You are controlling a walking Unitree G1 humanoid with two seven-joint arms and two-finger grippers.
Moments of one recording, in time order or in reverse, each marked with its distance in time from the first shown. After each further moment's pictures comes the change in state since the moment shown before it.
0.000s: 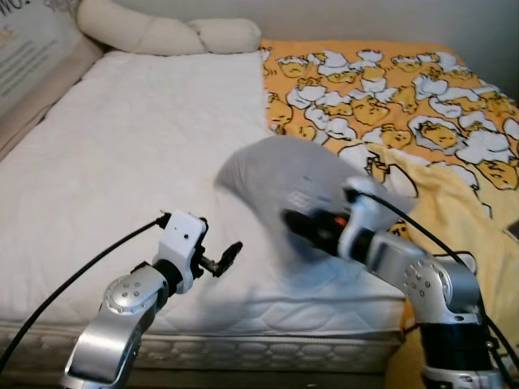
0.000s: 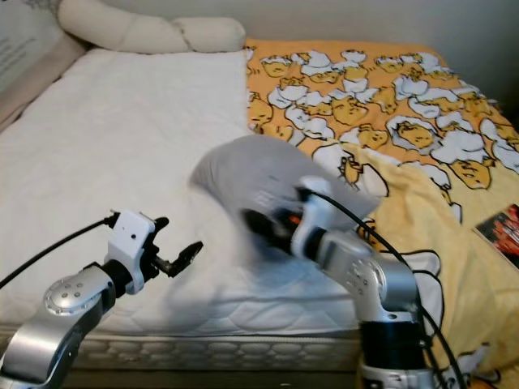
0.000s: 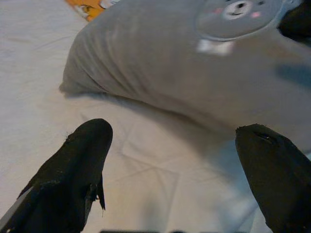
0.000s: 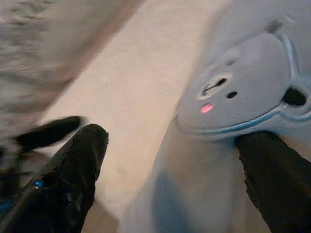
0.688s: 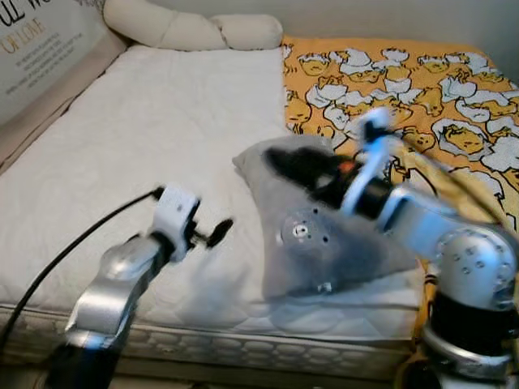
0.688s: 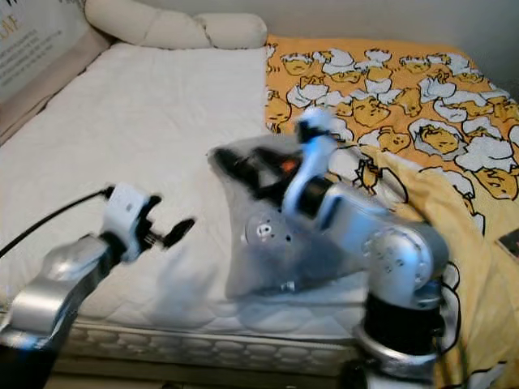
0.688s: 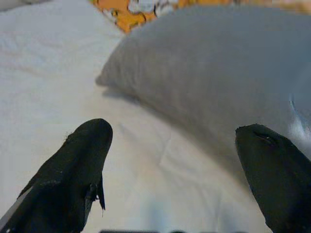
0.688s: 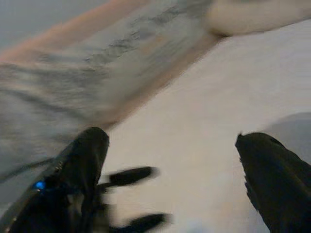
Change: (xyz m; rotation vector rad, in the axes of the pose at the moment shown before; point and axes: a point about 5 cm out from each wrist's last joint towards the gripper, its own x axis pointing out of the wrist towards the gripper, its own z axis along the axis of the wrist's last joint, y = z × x) left arm 0.029 0.029 0.020 0.014 -0.029 0.033; right arm -0.028 0.040 0.077 -0.169 -0.227 0.019
